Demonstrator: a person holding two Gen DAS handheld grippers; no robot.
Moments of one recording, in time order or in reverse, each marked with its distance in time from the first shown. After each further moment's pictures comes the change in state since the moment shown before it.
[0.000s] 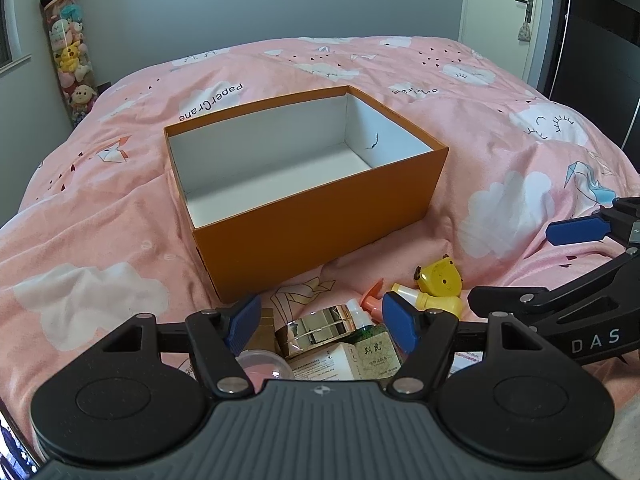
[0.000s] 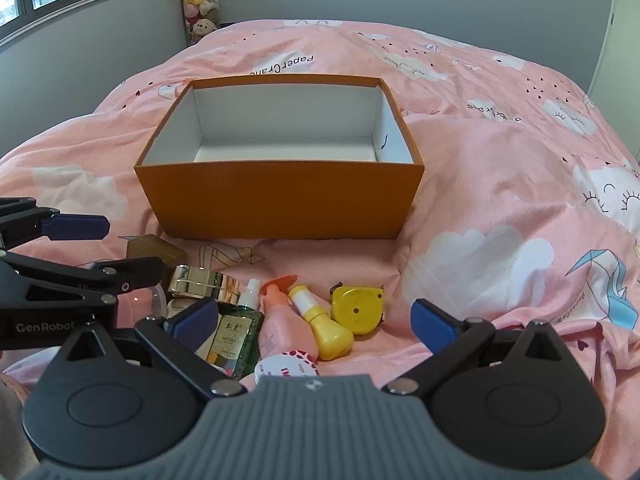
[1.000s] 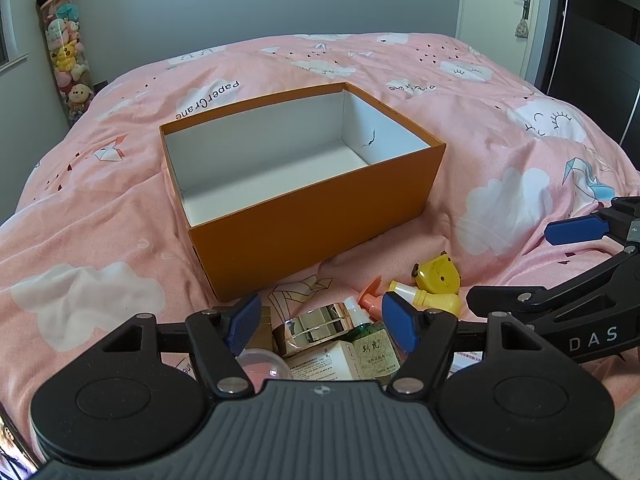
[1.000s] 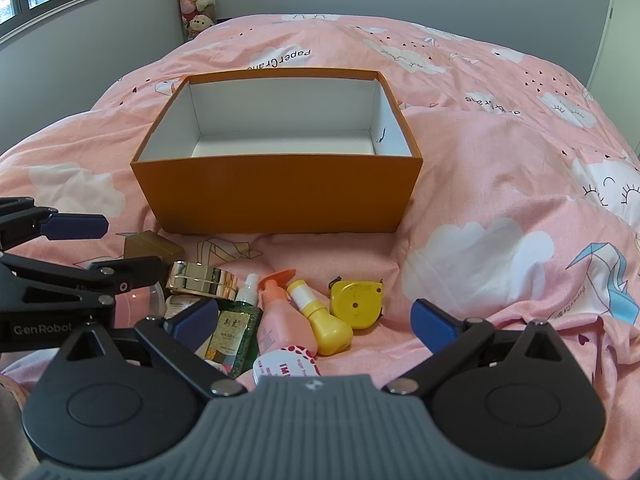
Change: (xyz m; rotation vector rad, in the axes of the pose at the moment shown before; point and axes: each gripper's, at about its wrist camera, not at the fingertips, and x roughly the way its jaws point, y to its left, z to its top) left arm 0.002 -0.002 0.000 0.003 0.008 -0.006; right arm 0.002 -0.001 0.000 0.009 0.016 -0.001
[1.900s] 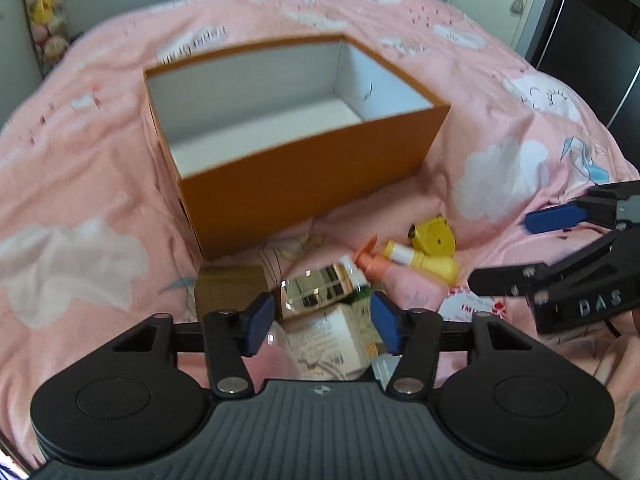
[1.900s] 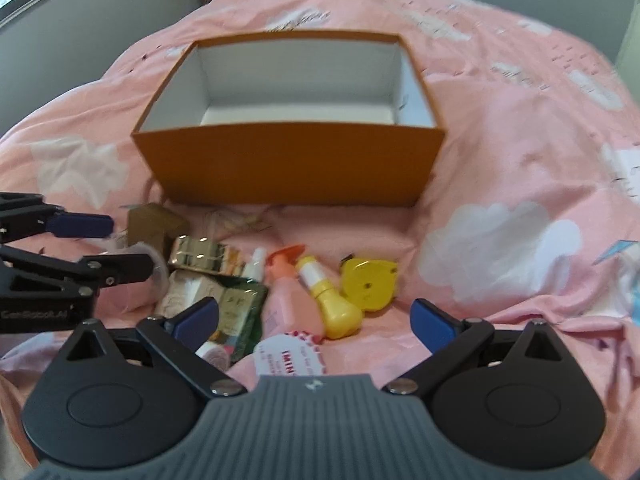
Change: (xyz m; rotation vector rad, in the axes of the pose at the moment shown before) left arm 0.026 0.029 -0.002 -0.040 0.171 -0.117; right arm 0.026 -0.007 0.012 -0.024 0.142 0.089
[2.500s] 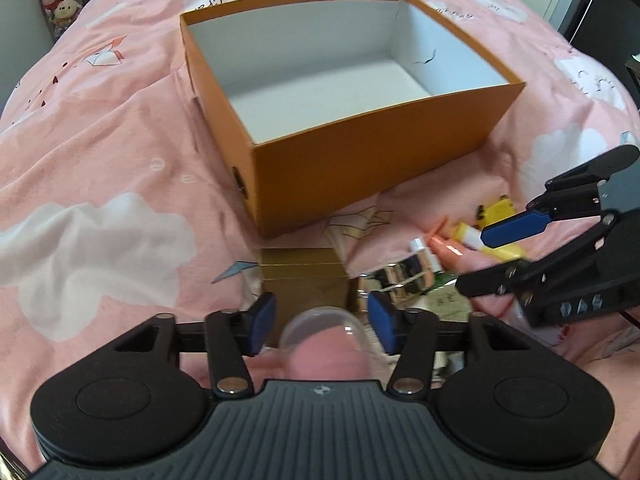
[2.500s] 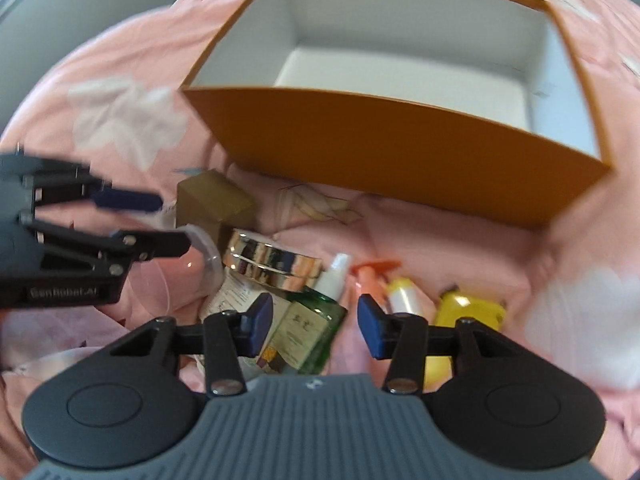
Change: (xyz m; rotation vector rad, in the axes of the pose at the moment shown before) left arm 0.028 0.050 0.017 -0.028 0.128 0.065; right arm 0.082 0.035 0.052 -0.198 0.223 0.216
